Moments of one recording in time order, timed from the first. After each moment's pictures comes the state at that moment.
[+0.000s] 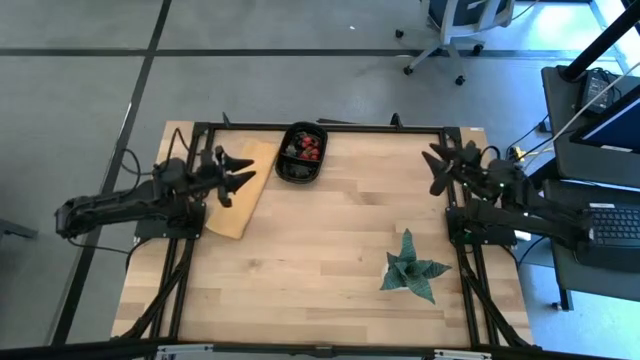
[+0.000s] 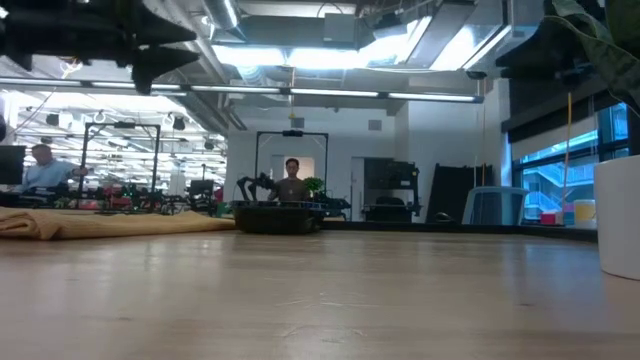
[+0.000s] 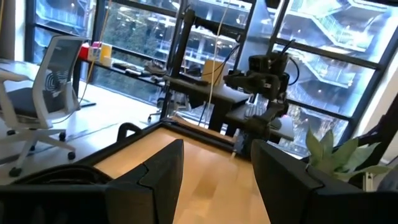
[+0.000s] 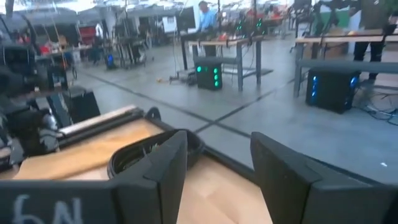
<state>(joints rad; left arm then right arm) 0.31 0.34 0.24 0.21 -0.01 -0.28 -0.29 0.19 0.39 -0.20 0.41 0.13</state>
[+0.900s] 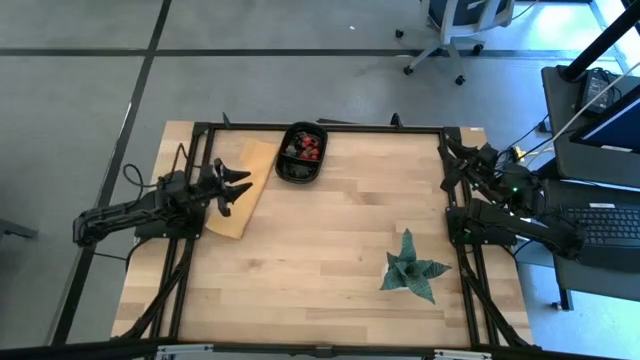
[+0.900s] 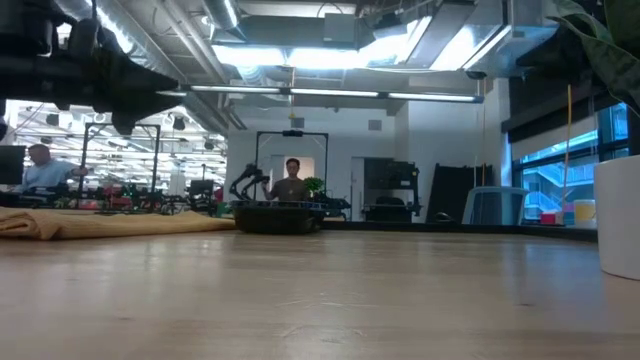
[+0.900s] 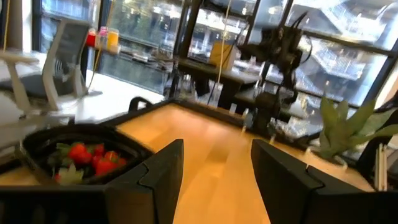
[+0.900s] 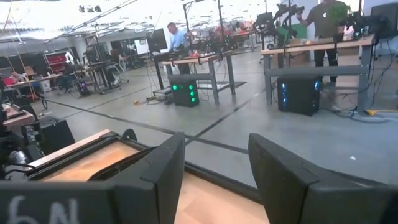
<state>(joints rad) 0.31 0.00 0.01 0.06 -0.02 -0.28 -0.33 0.01 0.39 -0.32 0.51 0.17</state>
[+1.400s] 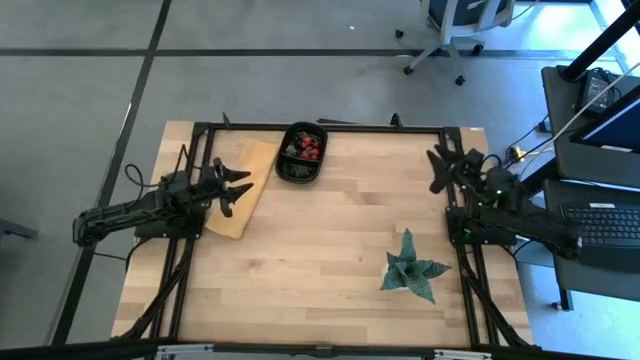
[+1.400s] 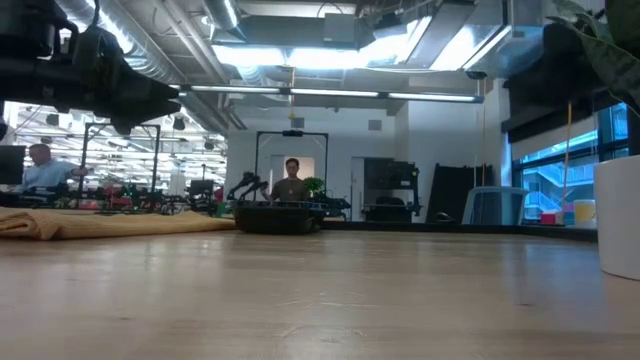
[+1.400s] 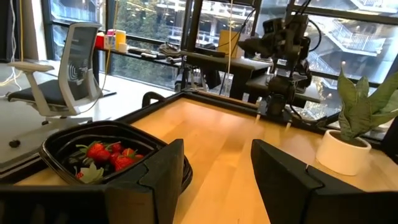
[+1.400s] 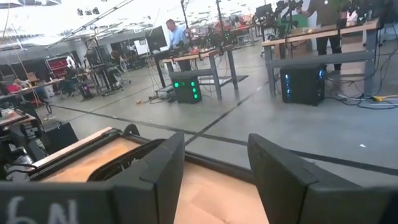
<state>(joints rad) 0.31 0.01 0.01 0.02 -0.04 -0.18 -0.33 0.01 0.25 -0.20 0.51 0.23</state>
